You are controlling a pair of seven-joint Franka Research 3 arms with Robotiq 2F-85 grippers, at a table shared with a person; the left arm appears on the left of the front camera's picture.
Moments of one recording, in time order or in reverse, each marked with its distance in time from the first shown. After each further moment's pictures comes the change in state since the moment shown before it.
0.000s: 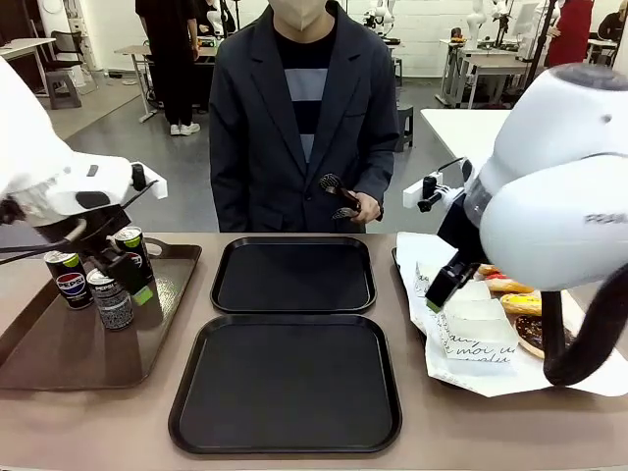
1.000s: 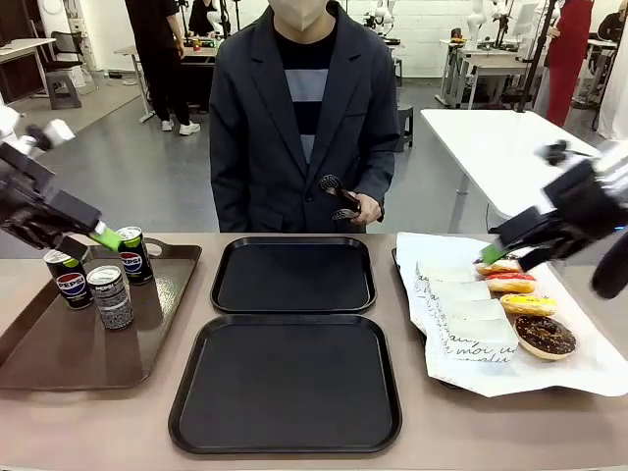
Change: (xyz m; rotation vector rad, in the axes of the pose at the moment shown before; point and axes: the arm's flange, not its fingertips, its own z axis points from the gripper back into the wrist) left arm -0.049 0.102 0.030 -0.432 -0.309 0.472; right arm -0.096 -0.142 0.027 0.417 -0.273 -0.642
